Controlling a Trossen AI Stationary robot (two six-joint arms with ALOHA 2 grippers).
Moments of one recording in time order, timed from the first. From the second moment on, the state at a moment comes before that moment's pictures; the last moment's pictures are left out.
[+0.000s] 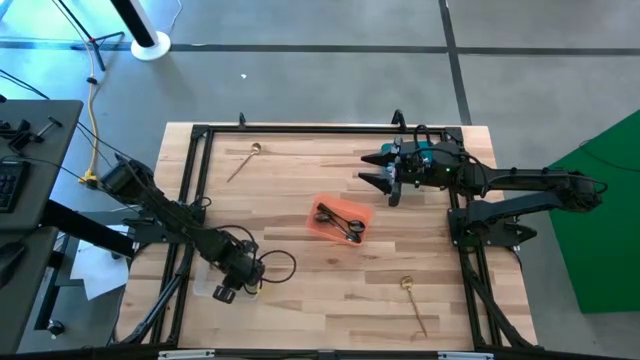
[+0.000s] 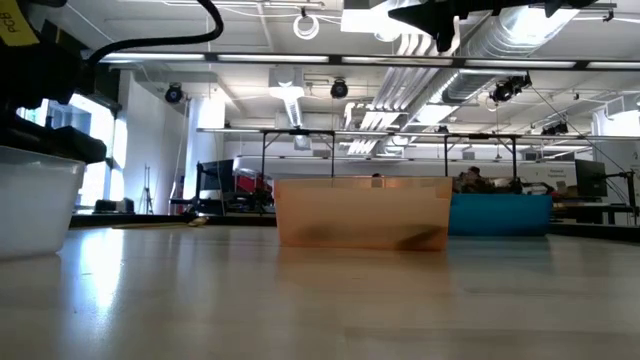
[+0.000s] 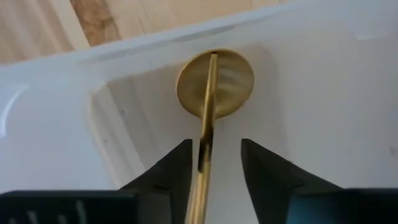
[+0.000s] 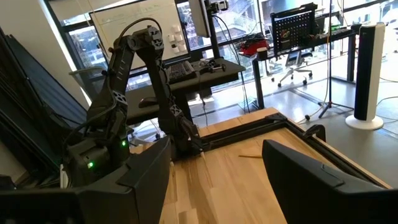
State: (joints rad) left arm -0.58 1.52 0.76 -0.61 0.15 -0.27; right arm -0.15 1.00 0.74 0.26 -0.02 0.23
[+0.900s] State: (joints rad) left arm -0.28 0.98 1.00 -0.50 -0.07 -0.37; right arm -0.15 1.00 0.74 0.23 -0.02 0.19
